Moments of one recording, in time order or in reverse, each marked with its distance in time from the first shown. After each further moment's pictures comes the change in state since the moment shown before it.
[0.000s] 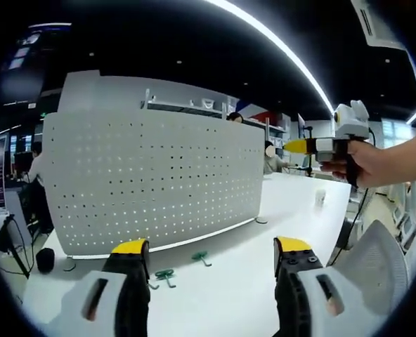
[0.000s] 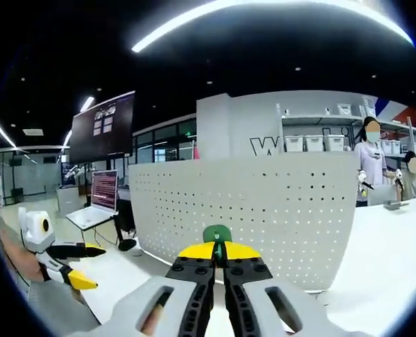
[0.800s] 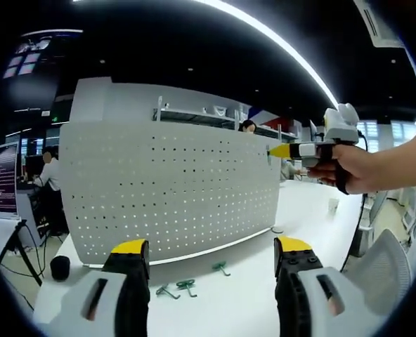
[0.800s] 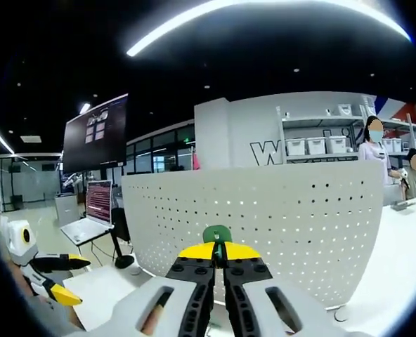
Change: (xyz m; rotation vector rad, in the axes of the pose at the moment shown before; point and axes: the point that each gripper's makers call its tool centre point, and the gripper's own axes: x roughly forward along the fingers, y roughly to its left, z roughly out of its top) left arm -0.008 0.035 0.025 -0.001 -0.050 0.081; right arm 0.063 0.016 0.019 0.020 -0.043 0.008
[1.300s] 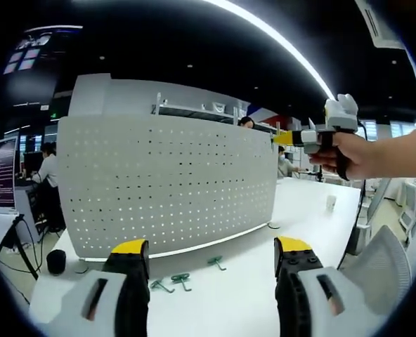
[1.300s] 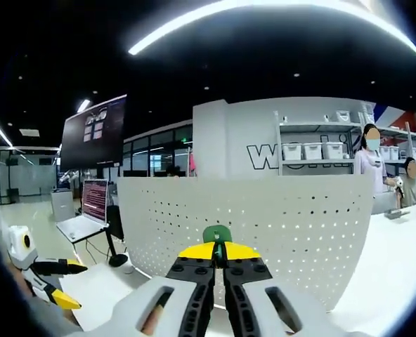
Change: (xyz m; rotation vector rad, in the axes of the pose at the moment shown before) left arm 0.000 -0.011 -0.015 -0.007 0.026 -0.020; right arm -0.013 -0.018 0.027 -0.036 -0.011 -0.033
